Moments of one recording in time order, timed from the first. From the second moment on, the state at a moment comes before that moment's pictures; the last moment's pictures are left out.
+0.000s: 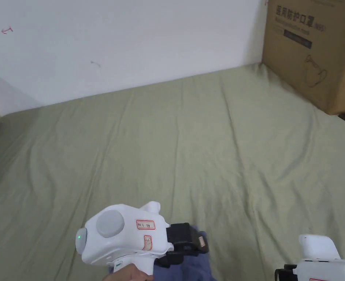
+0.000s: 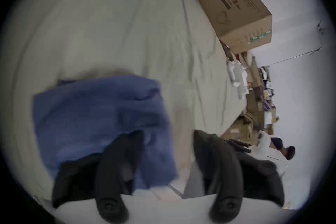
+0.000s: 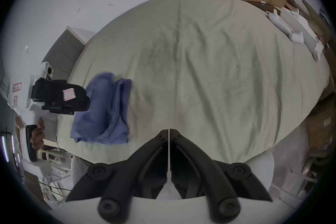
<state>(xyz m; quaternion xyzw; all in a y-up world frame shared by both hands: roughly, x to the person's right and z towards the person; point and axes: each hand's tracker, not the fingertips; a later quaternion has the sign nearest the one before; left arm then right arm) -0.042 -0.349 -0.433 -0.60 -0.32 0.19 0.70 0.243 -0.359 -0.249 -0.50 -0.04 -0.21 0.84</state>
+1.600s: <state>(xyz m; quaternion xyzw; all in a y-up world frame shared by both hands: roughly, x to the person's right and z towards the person) -0.255 -0.388 -0.334 -0.50 -0.21 0.33 0.77 0.103 -0.370 -0.372 -0.55 0.10 -0.07 0.83</state>
